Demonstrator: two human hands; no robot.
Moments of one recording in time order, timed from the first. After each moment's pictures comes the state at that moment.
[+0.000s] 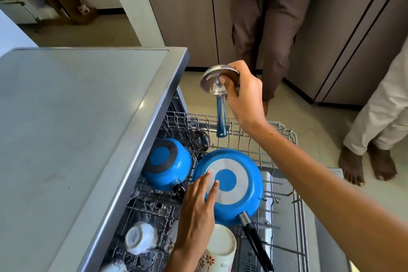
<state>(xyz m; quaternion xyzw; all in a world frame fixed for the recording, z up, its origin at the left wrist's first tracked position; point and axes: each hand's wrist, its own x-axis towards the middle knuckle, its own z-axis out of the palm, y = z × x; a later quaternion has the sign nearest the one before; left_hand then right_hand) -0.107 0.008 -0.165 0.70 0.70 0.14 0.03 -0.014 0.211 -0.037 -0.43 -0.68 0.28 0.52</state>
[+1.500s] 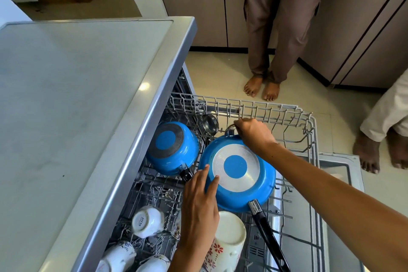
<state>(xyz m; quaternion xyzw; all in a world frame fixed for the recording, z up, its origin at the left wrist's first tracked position) -0.114 -0.007 -0.182 0.65 0.74 0.14 0.04 0.001 0.202 -0.194 -0.47 -0.87 0.16 0.06</state>
